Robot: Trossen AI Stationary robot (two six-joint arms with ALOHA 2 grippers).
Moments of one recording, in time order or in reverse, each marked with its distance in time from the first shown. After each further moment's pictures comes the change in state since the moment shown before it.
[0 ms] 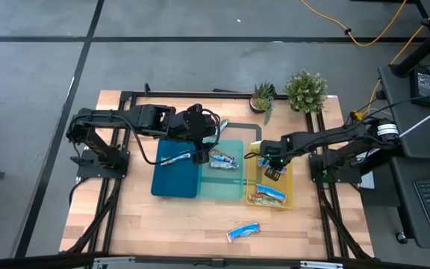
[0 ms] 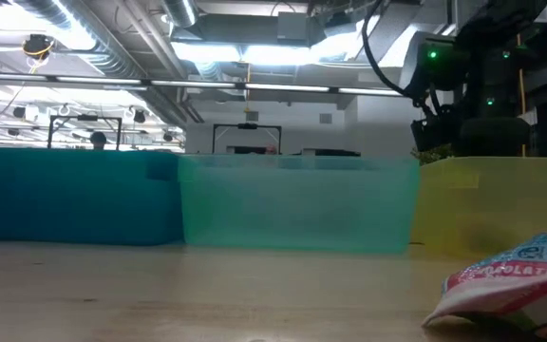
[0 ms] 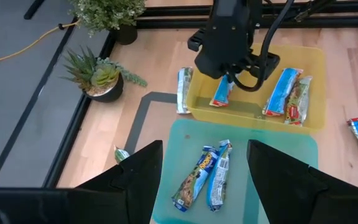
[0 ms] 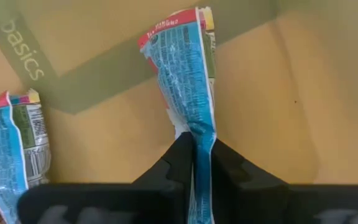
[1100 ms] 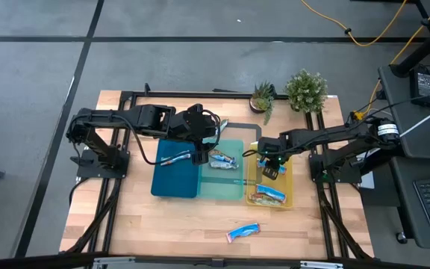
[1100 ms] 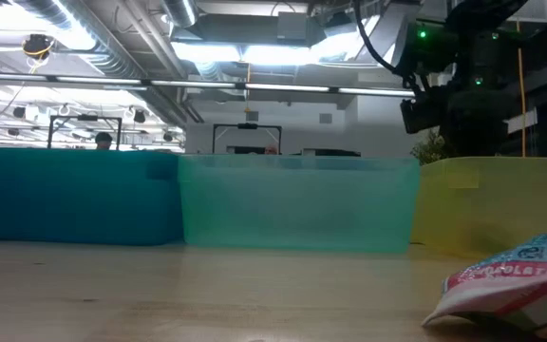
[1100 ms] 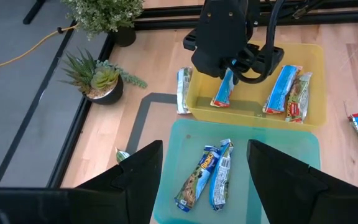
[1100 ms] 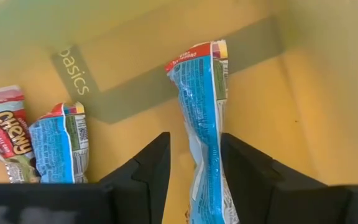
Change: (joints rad) left arm 0.000 0.000 0.000 0.000 0.005 0.028; right arm 0.000 -0.004 0.094 -0.060 -0.020 -0.023
